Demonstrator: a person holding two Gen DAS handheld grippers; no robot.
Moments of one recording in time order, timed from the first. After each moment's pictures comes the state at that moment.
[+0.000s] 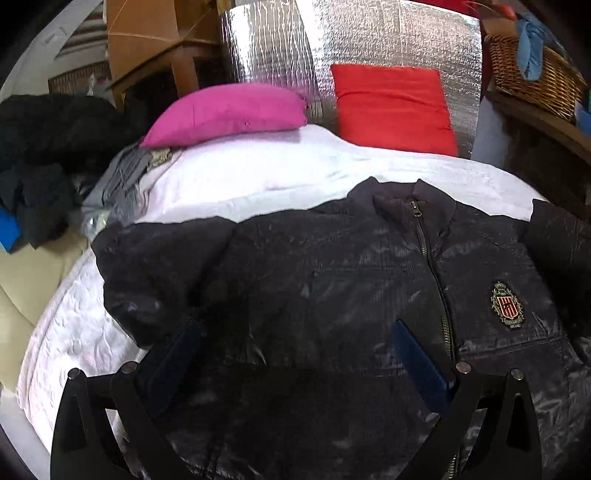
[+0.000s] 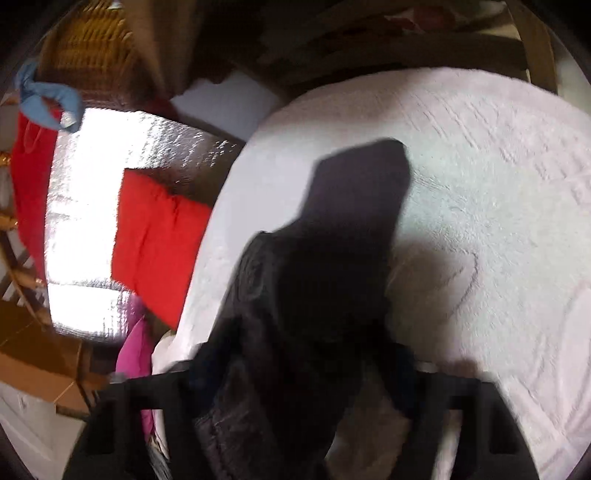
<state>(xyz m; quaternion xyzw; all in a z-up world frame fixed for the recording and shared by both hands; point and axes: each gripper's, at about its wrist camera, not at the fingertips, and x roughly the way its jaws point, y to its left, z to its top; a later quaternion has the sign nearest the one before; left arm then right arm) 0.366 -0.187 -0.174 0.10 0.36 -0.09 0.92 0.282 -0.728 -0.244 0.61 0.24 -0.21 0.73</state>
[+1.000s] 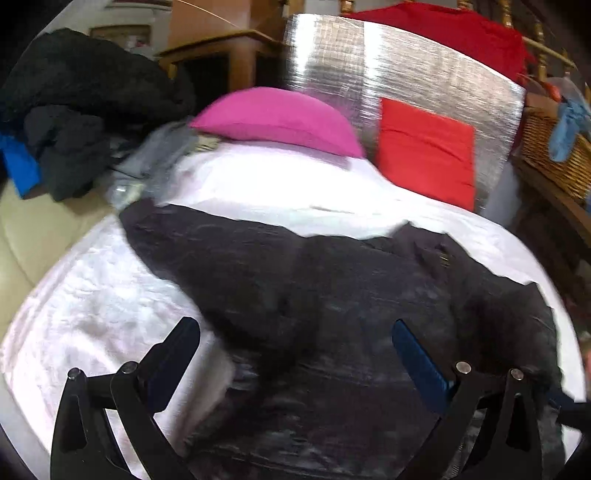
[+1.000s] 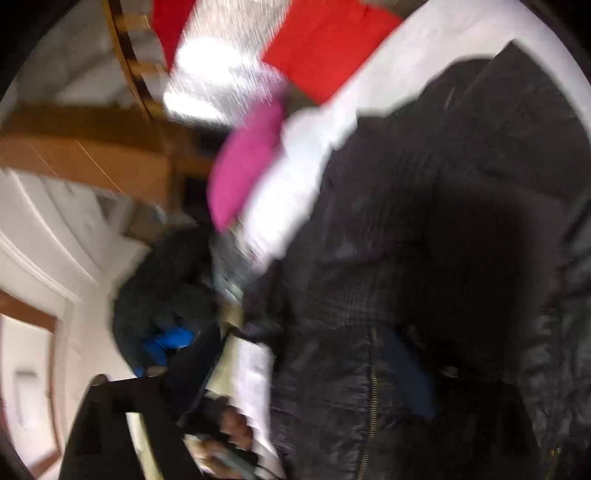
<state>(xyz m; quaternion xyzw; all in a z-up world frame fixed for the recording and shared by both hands) 0.375 -0.094 -0.140 -0.02 0.37 -0.11 0.92 0.241 -0.433 -0.164 0.54 0.29 0.14 0.78</state>
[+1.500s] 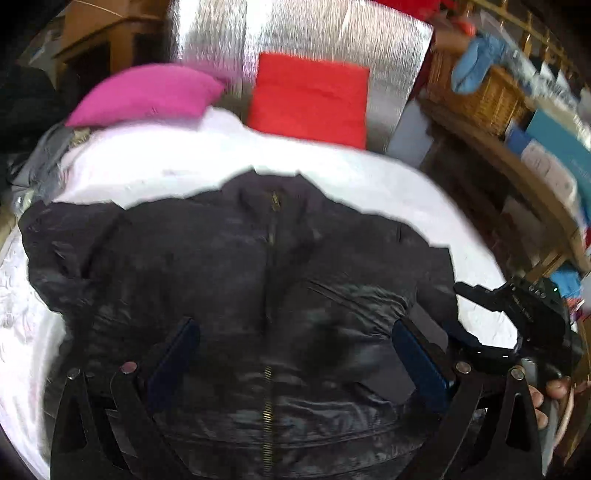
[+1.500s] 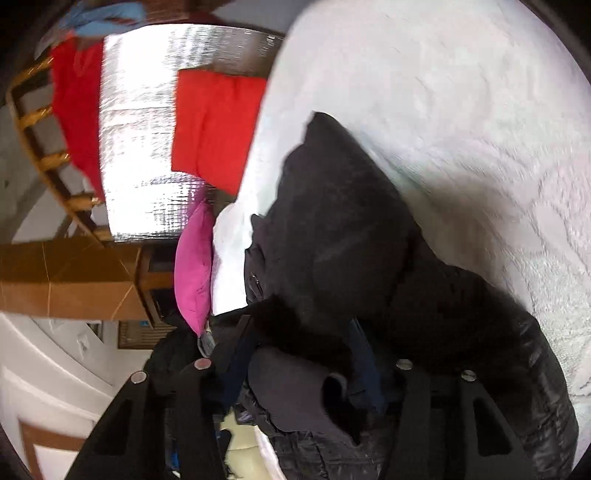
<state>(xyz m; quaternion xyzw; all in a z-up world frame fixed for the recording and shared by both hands) 0.328 -0.264 -0.139 0.02 0.45 -0.23 0.86 0.237 -0.540 -0.231 0.68 0.29 0.00 0.68</state>
